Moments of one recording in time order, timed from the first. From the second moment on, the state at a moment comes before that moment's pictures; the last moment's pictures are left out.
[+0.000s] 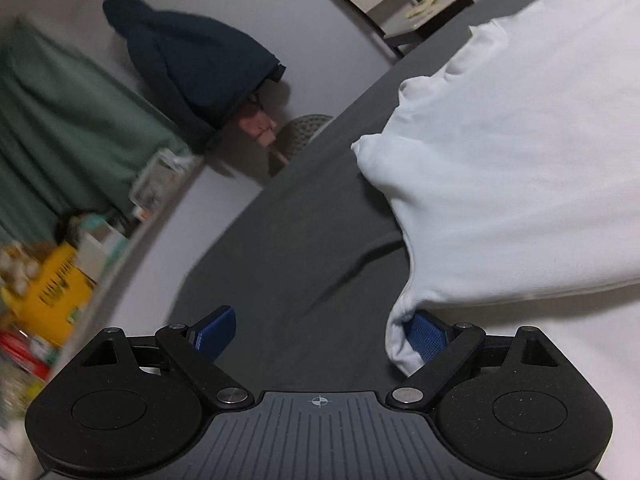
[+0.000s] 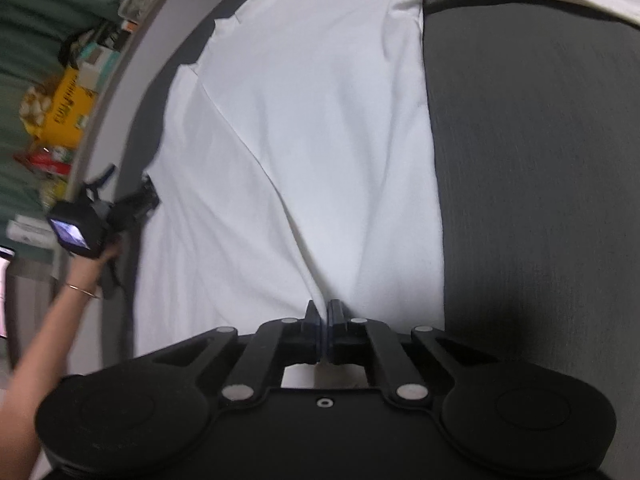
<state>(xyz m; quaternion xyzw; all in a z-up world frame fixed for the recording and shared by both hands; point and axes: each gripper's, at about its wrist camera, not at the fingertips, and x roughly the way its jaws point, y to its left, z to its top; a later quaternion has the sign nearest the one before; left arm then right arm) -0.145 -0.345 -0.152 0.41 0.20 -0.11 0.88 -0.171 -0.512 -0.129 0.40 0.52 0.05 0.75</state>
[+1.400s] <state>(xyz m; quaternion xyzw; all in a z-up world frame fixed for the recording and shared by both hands) -0.181 -0.332 -0.097 0.40 0.13 -0.12 0.90 -0.209 -0.301 -0.076 -0.19 0.56 0.04 0.81</state>
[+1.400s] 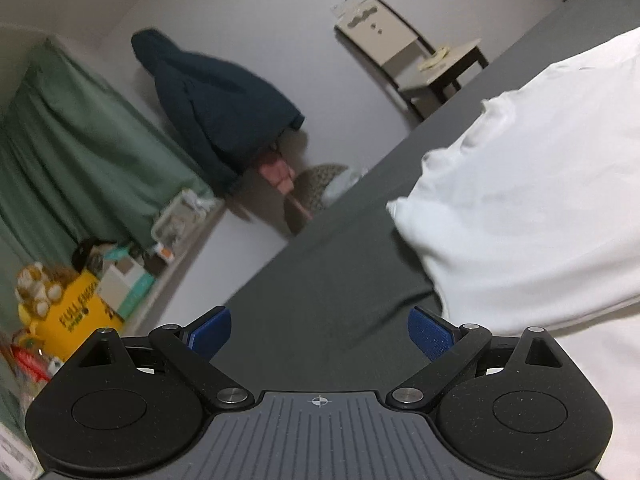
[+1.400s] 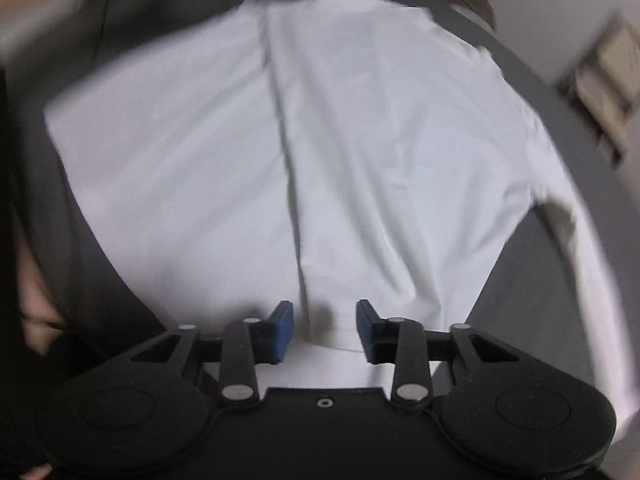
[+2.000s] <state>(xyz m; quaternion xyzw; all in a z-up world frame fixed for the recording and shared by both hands) -0.192 -0.343 -0.114 0.40 0.13 -0.20 0.88 -0.207 -0.273 -0.098 -0.21 0.60 0.10 0.77</state>
